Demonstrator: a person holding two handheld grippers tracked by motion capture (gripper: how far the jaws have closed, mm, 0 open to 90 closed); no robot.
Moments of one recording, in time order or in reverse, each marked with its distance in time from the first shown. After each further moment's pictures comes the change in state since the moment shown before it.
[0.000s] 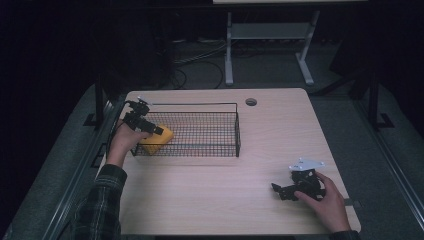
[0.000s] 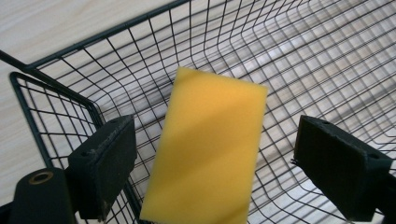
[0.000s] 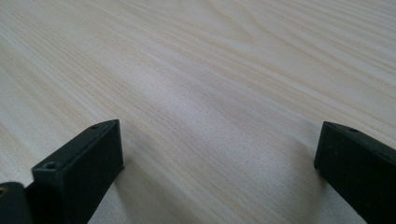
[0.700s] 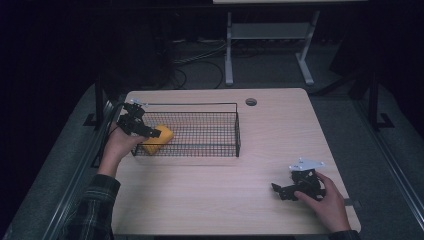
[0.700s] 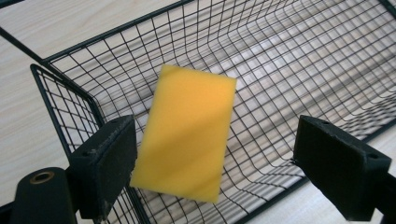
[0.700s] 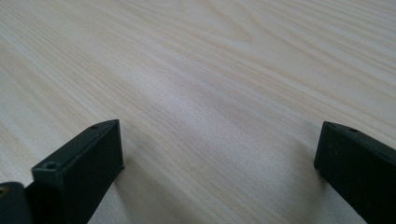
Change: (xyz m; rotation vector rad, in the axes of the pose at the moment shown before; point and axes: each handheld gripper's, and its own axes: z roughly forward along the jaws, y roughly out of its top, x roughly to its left) left arm -0.017 -0.017 -0.032 -0.073 0.000 0.020; right arm 0.000 0.000 0.000 -0.001 0.000 0.003
